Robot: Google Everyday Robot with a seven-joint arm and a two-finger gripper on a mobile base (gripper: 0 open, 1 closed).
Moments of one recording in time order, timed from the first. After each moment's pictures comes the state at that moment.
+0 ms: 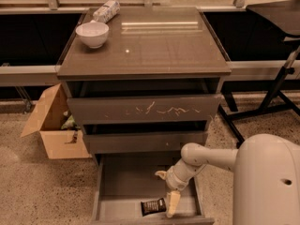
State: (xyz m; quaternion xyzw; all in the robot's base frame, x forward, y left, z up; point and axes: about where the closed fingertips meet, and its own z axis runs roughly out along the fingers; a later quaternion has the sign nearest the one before) arm 0.480 -0.062 0.327 -0.72 0.63 0.28 0.13
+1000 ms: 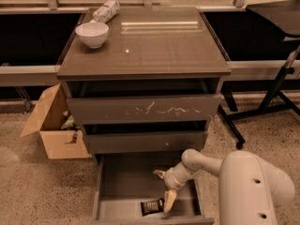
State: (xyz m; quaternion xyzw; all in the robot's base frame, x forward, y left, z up) arm 0.530 -0.059 0.230 -0.72 0.60 0.29 0.20
